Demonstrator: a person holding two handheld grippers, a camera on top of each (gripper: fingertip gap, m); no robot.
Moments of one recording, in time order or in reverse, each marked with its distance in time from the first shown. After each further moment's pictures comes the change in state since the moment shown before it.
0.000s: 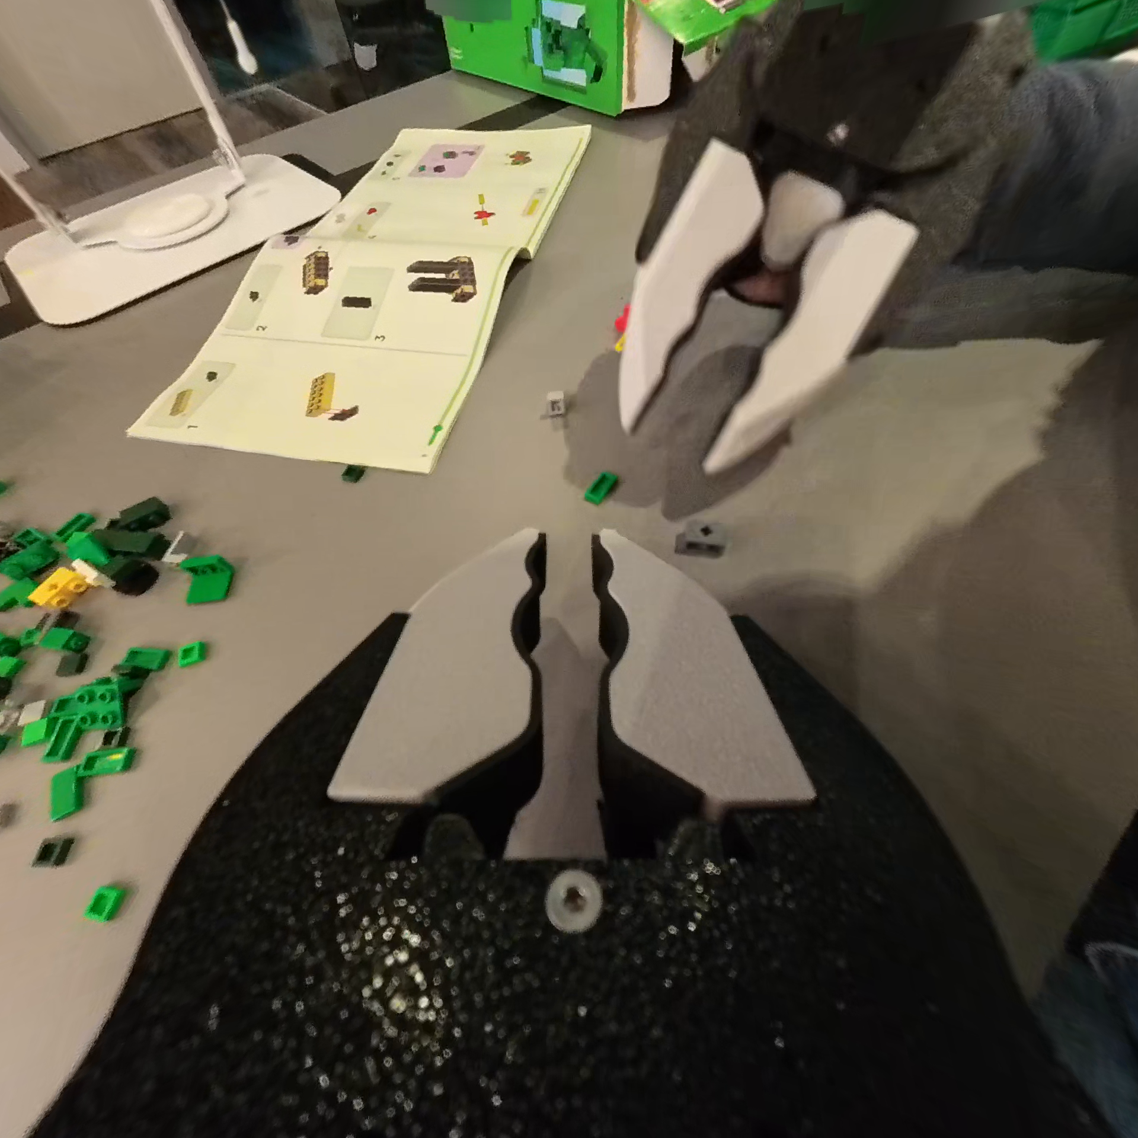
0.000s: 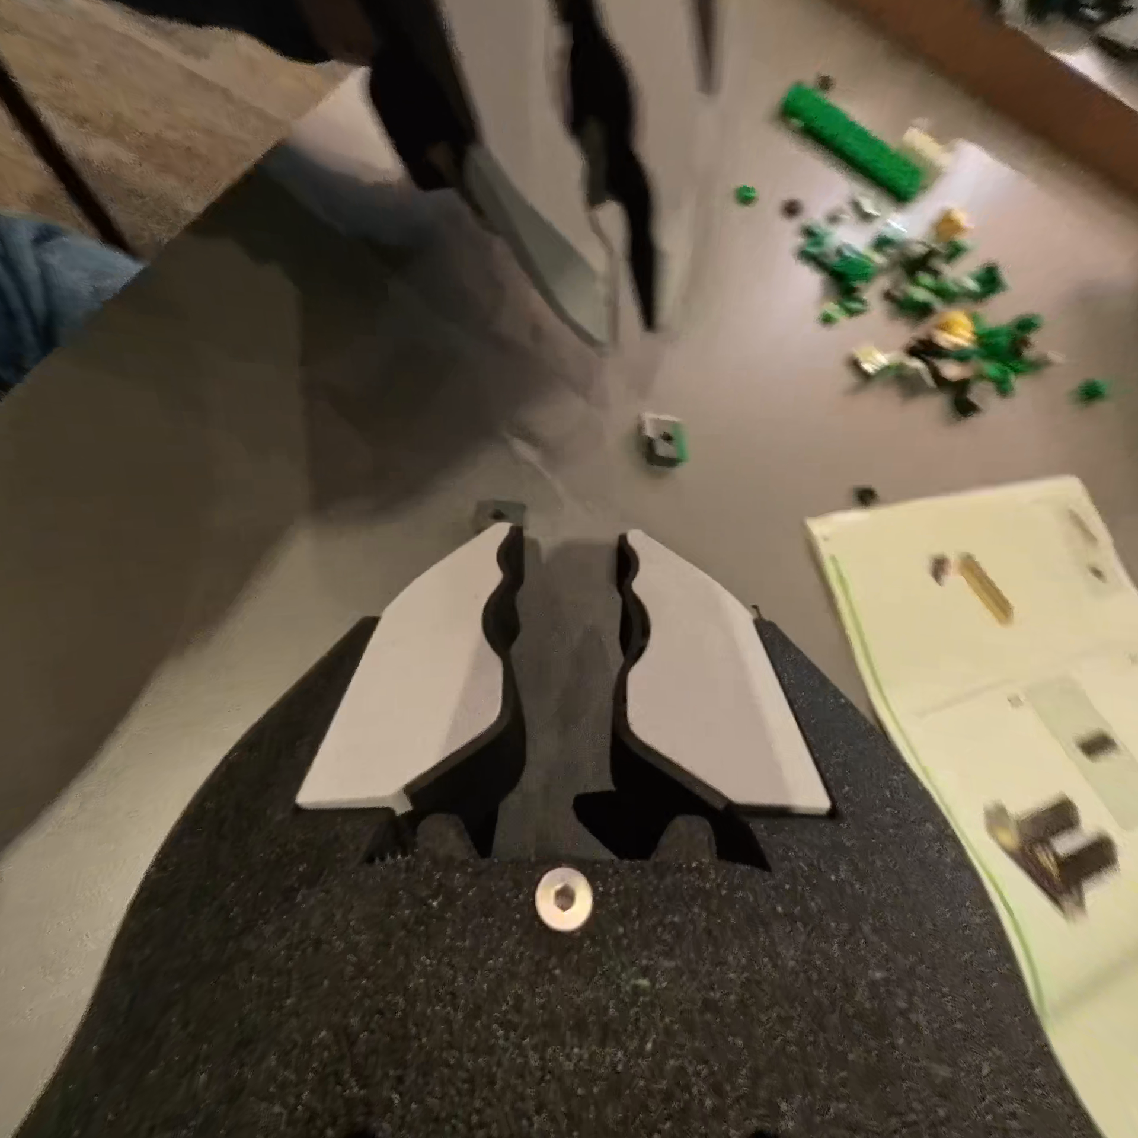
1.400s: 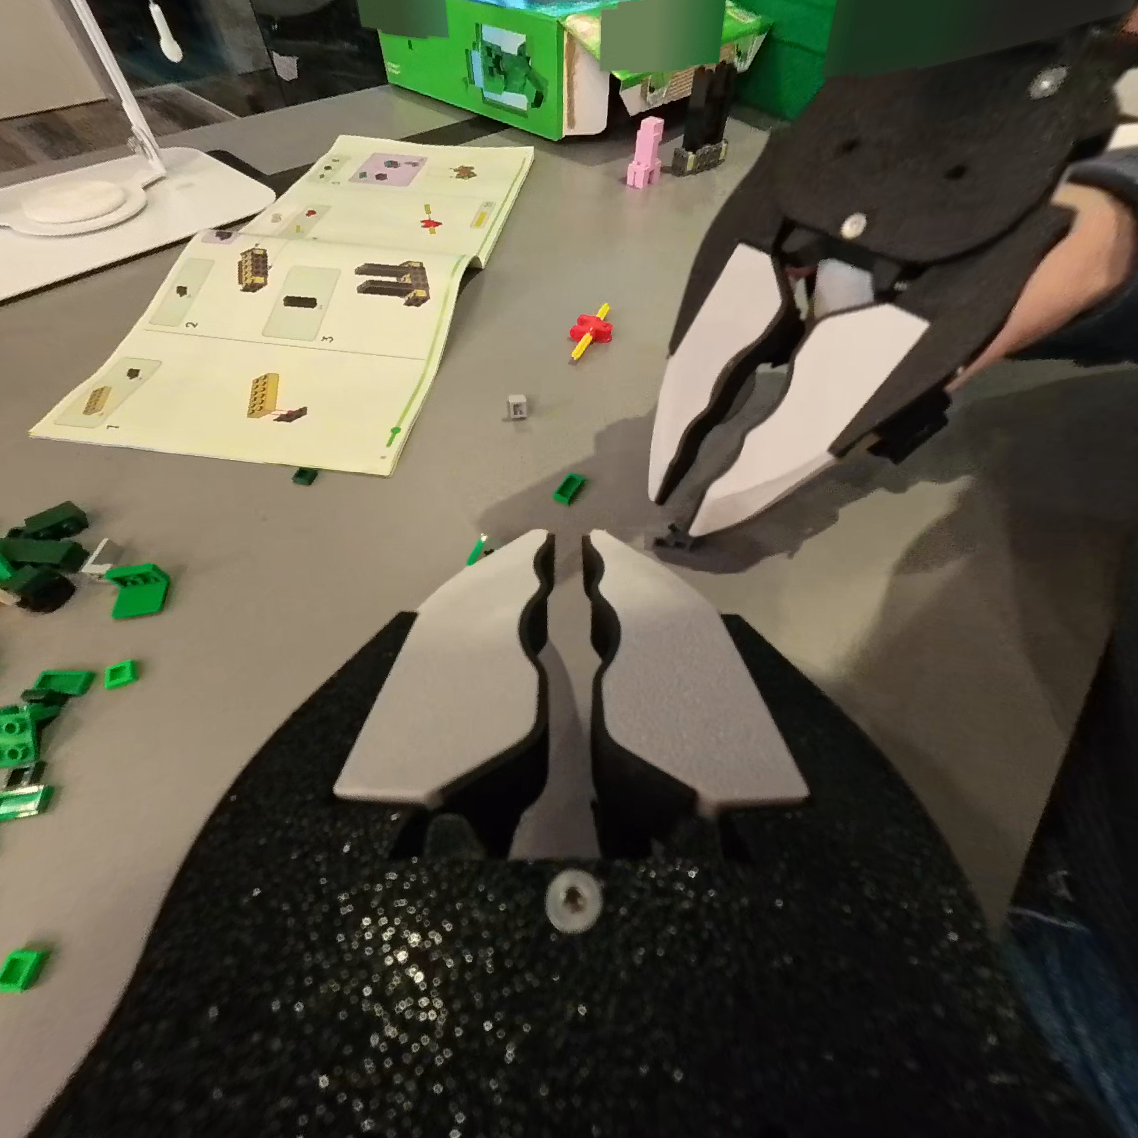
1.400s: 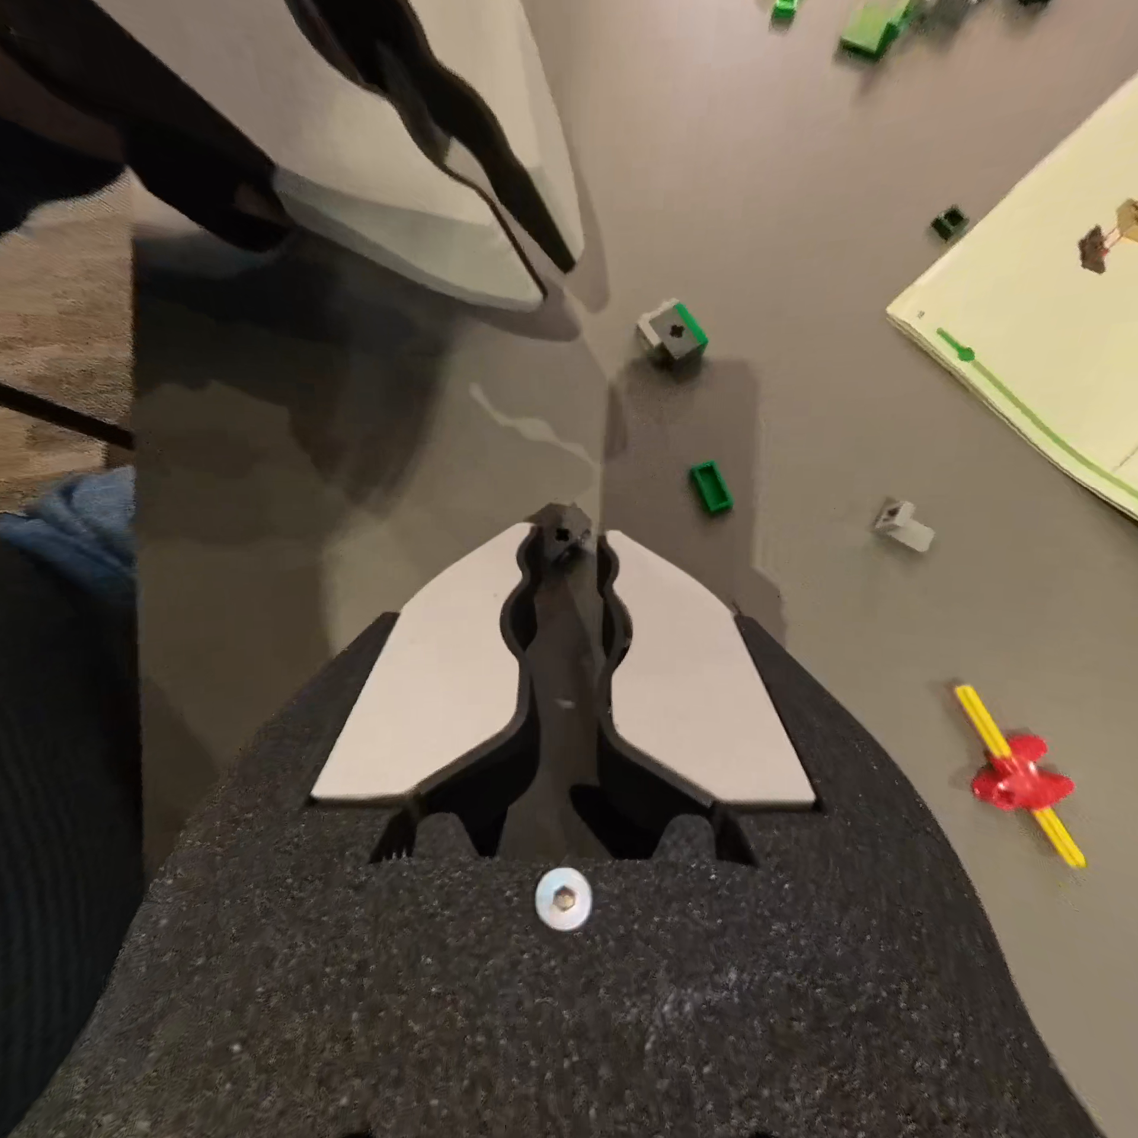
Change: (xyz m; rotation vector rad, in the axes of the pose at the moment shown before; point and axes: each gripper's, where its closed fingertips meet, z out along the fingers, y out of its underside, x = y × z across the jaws) left arm 0.005 0.002 -0.002 0.038 0.121 -0.044; right arm -0.022 0.004 0.014 -0.236 0.150 0.562
